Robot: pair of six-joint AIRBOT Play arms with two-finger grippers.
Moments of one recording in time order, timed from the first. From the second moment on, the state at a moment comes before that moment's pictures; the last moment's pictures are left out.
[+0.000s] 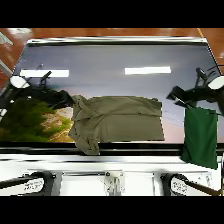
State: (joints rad) left arm 0.04 -1.38 1.19 0.95 -1.23 -1.43; right arm -0.25 -1.34 1.20 -1.19 1.19 1.54
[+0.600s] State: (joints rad) left arm 0.39 -1.24 0.71 1.00 -1.28 -1.36; right arm -0.62 -1.23 0.87 -1.10 1.51 1.35
